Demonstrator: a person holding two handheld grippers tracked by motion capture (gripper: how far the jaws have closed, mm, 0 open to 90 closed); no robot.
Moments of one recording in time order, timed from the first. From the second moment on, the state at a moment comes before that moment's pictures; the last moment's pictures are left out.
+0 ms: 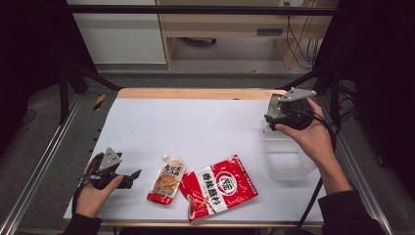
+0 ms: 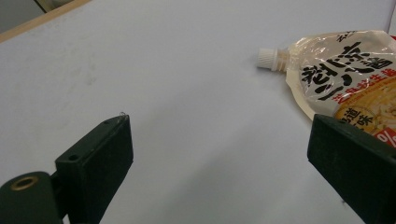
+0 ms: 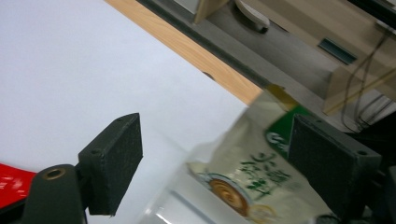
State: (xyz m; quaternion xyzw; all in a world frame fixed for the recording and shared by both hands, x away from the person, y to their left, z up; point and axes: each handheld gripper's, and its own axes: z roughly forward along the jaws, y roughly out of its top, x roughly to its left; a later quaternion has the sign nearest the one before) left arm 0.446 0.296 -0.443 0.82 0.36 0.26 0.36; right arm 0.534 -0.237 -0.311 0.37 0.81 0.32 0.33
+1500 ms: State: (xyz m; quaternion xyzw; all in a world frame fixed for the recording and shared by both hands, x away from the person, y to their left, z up) left arm 0.426 0.289 -0.440 0.82 0.35 0.25 0.37; right arm 0.478 -0.064 -0.370 0.26 0.87 0.35 0.23
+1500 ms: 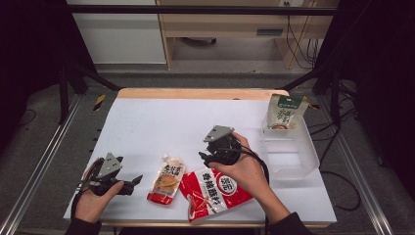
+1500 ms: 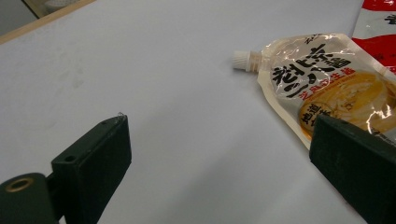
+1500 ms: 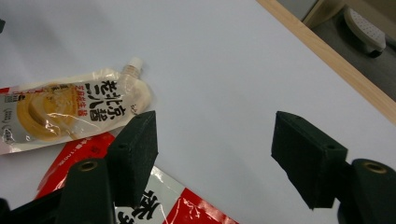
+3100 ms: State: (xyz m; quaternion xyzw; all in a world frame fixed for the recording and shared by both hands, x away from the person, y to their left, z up) left arm 0.422 0.272 -0.446 0.85 0.32 0.25 0.34; right arm 0.510 0.026 -0.453 0.29 0.90 0.30 0.11
